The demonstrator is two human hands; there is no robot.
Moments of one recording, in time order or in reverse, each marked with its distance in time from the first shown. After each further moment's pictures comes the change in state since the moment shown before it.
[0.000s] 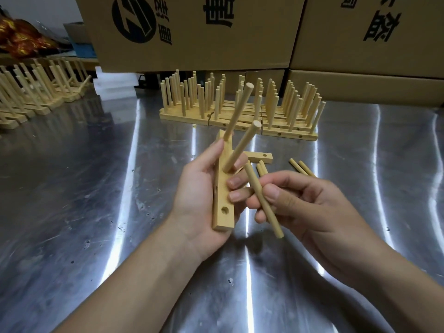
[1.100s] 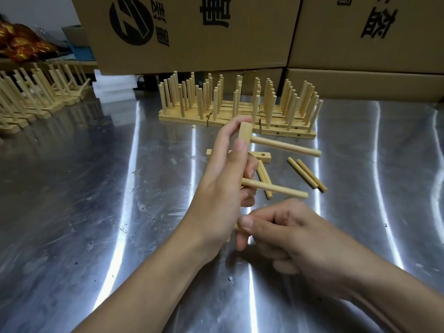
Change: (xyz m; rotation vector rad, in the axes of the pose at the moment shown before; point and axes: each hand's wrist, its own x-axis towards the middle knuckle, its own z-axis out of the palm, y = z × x) left_hand -0.006 -0.012 0.004 0.774 -0.033 0.442; right_hand -0.012 -0.003 0.022 -0.261 -0.150 0.351
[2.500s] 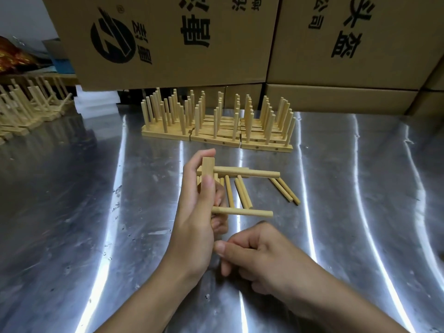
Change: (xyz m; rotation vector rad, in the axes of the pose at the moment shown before) left_hand -0.006 -0.020 0.007 -0.098 0.143 0.033; right_hand -0.001 0.014 -0.005 -0.113 0.097 0.061
